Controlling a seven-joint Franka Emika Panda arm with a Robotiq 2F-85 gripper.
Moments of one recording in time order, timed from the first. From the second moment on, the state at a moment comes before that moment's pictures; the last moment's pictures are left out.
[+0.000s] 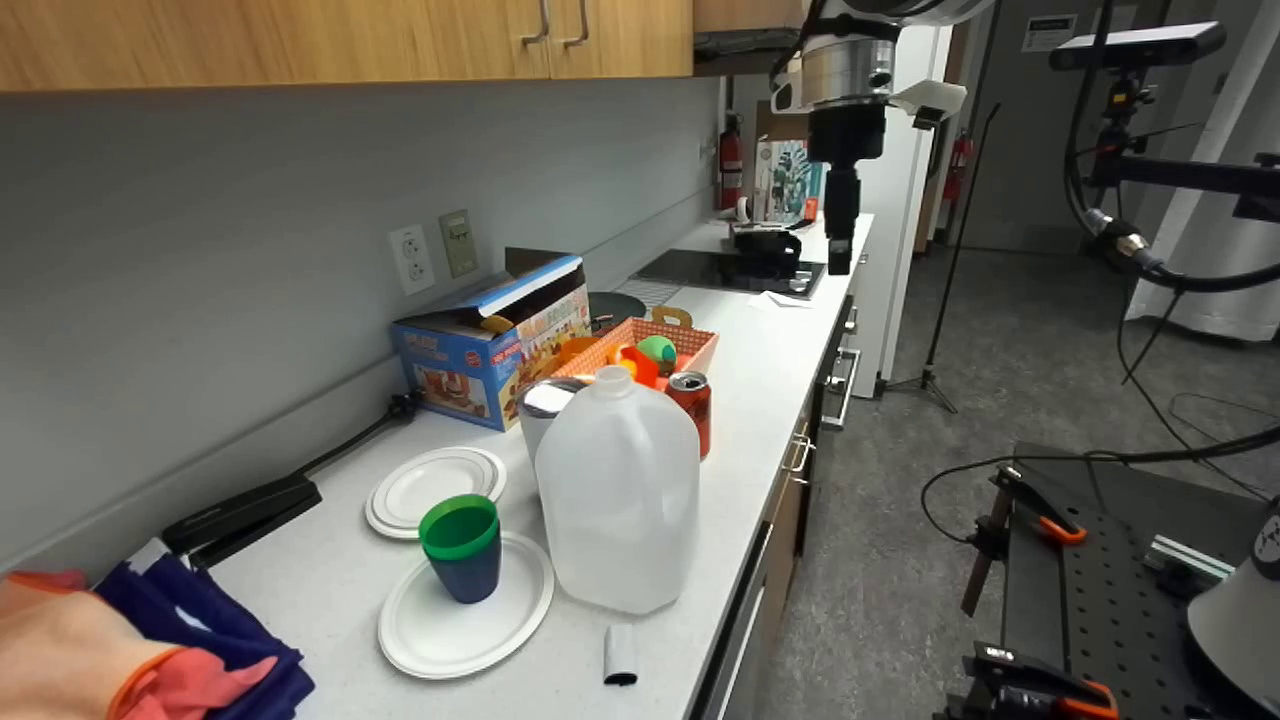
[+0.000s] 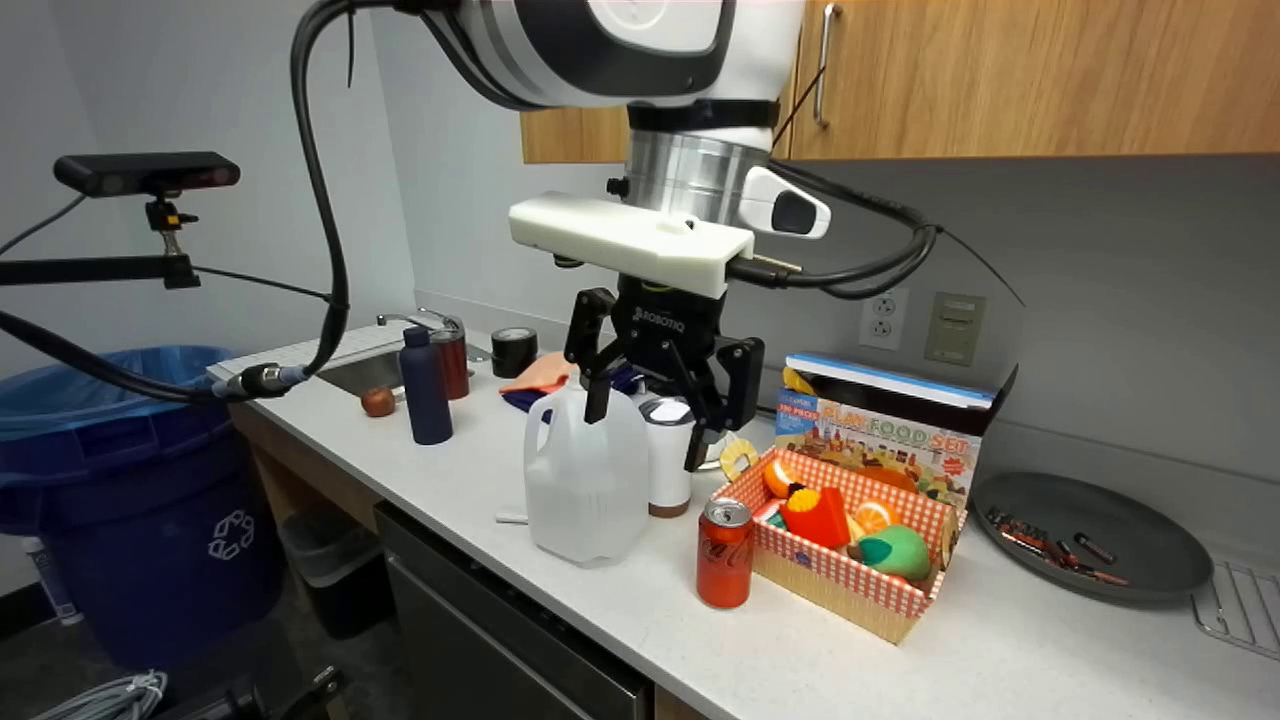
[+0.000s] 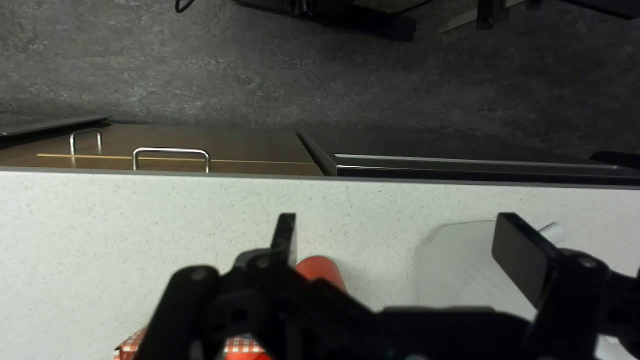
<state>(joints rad) -0.01 -0.21 -0.23 -2.33 0.03 1.98 -0.46</state>
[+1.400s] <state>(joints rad) -0.02 -0.21 -0.19 -2.33 0.02 1.99 -0.44</state>
